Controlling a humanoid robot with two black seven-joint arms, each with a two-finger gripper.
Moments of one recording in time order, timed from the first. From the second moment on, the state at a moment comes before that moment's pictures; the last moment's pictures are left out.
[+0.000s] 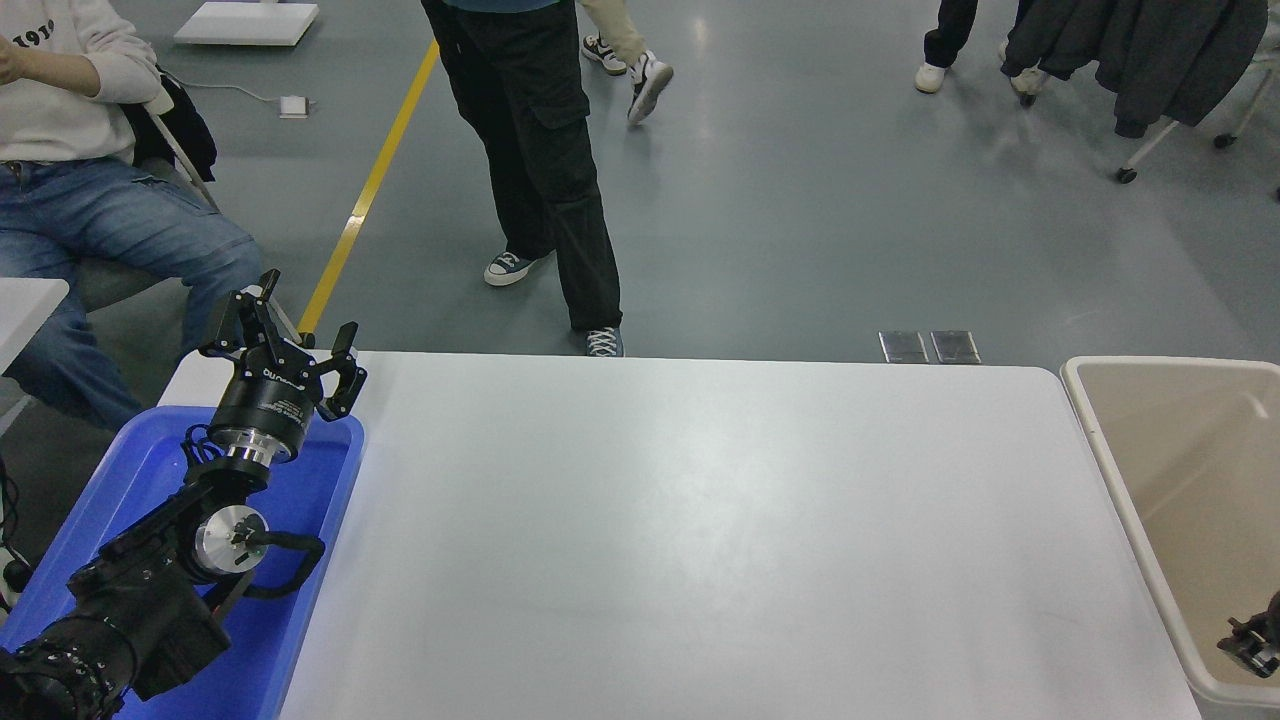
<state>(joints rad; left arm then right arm) -0.59 0.30 -0.87 -0.46 0.19 -0.49 -0.65 0.63 -0.43 0.48 -0.02 0.41 -0.03 -0.13</state>
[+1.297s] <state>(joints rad) -0.59 0.30 -0.86 -0.45 0.19 -0.49 -0.65 0.93 -0.37 0.46 0.11 0.33 0.45 -0.13</state>
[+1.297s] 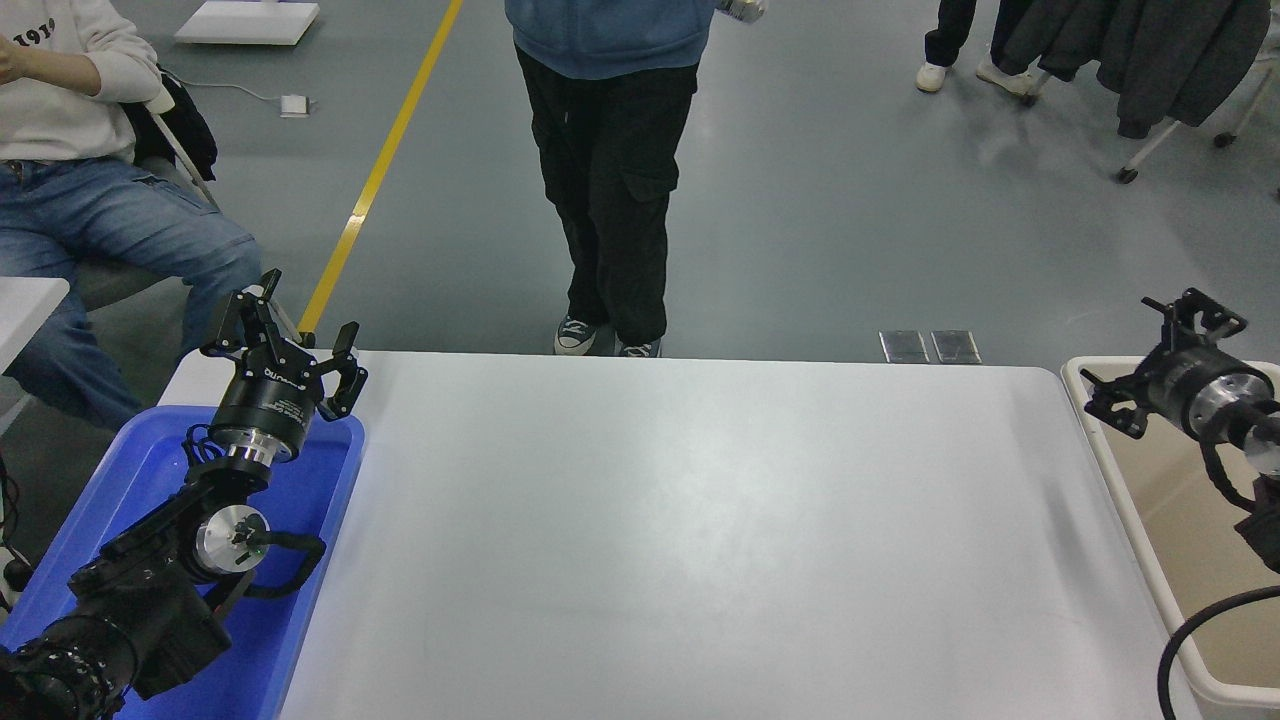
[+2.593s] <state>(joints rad) -0.59 0.30 -0.86 -0.45 0.19 -0.49 -0.65 0.84 -0.14 0.53 0.56 -0.02 0.23 0.12</state>
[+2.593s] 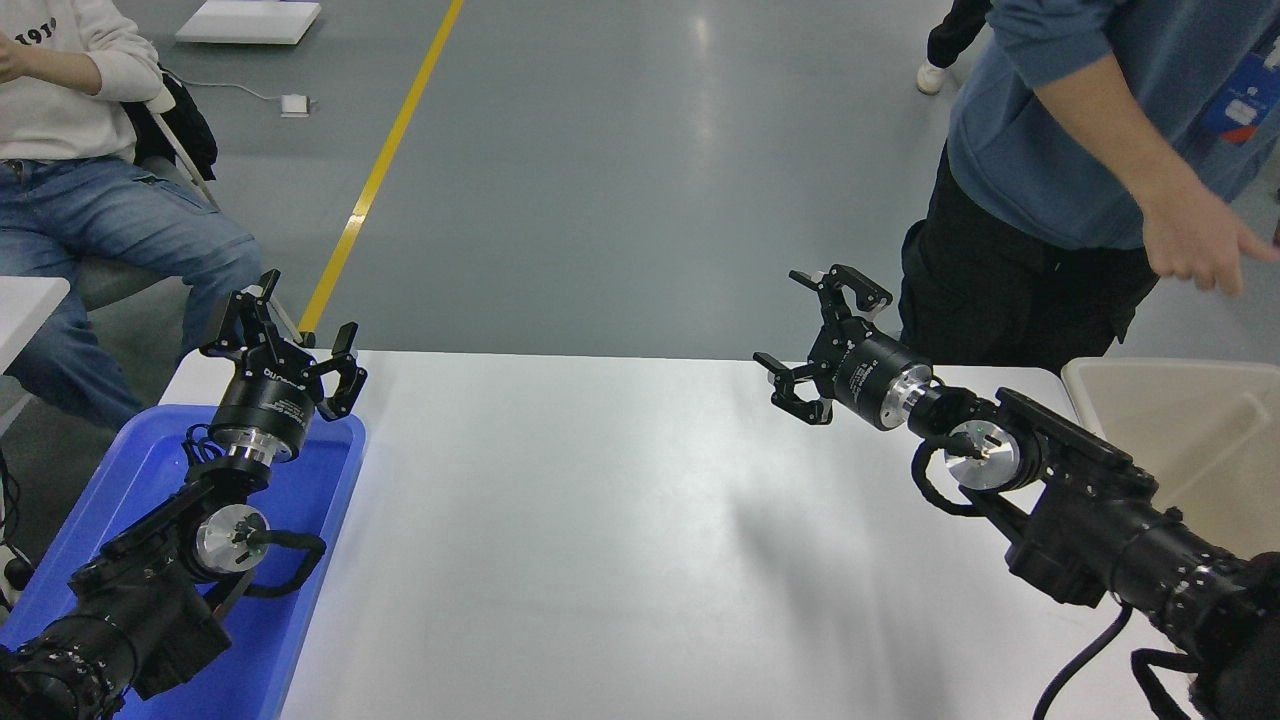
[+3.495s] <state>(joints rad) -0.59 0.30 -0.86 -0.46 0.19 -0.49 -0.65 0.84 -0.05 0.55 0.46 -0.02 0.11 0.19</state>
